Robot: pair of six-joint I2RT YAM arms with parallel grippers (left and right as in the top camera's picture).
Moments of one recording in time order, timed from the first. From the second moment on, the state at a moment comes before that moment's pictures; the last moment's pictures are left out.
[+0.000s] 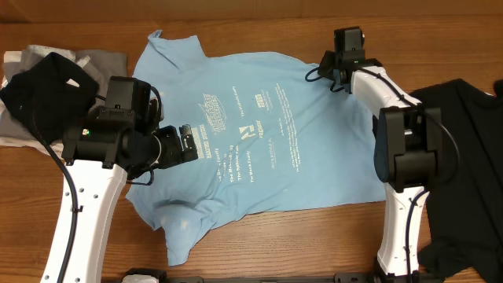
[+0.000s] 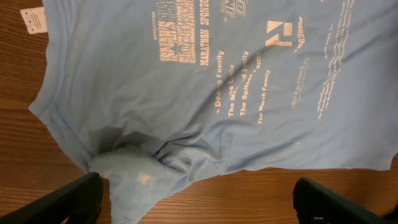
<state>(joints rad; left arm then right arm) -0.11 1.33 1.36 -1.32 0.16 -0.41 0.12 2.36 1.74 -0.31 0.10 0.46</state>
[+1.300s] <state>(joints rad) -0.11 1.33 1.36 -1.31 0.16 -0.41 0.08 2.37 1.87 -0.25 0.41 0.49</state>
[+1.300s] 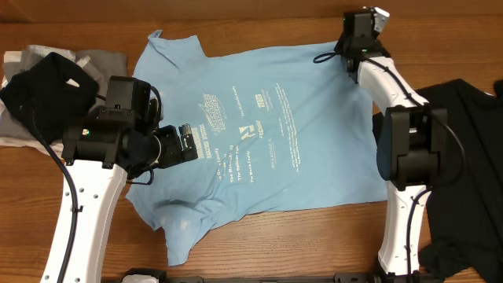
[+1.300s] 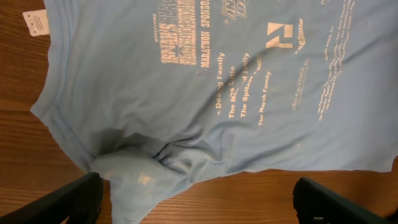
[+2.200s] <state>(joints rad) -0.11 1.33 1.36 -1.27 0.16 -0.41 0.01 2.36 2.44 -1.31 0.45 0.68</state>
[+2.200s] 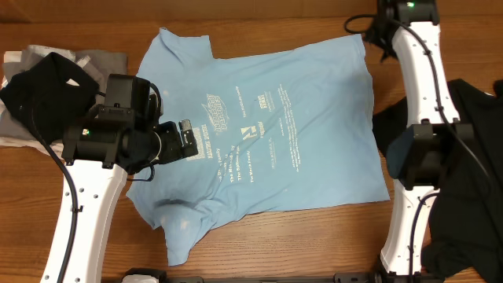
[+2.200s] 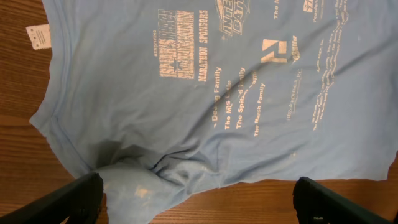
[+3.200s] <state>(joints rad) -0.11 1.33 1.36 -1.26 0.15 -0.41 -0.20 2.36 2.05 -1.40 0.03 0.69</state>
